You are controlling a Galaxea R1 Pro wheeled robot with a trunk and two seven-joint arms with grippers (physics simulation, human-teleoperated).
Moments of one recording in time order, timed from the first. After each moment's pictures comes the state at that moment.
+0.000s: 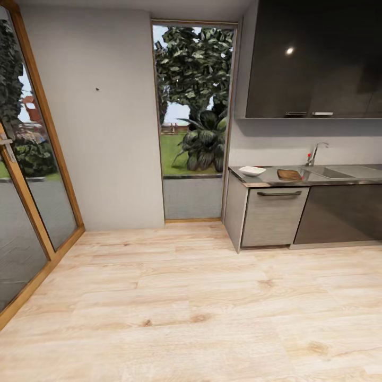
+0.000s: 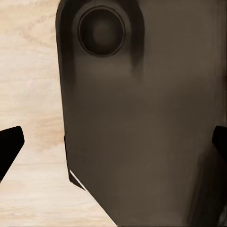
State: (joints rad) left arm 0.01 0.00 0.00 0.00 0.01 0.00 0.00; right arm 0.00 0.03 0.00 -0.06 0.00 -0.02 -0.01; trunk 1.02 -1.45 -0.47
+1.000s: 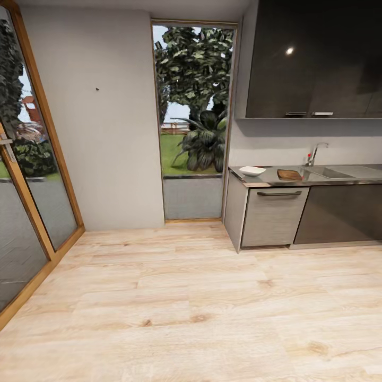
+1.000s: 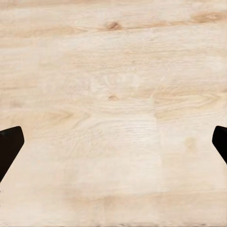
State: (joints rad) left arm 0.01 0.05 0.01 -0.51 0.01 -0.31 0.01; right arm 0.00 0.02 0.01 -0.71 0.00 -0.22 -0.09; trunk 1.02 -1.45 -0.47
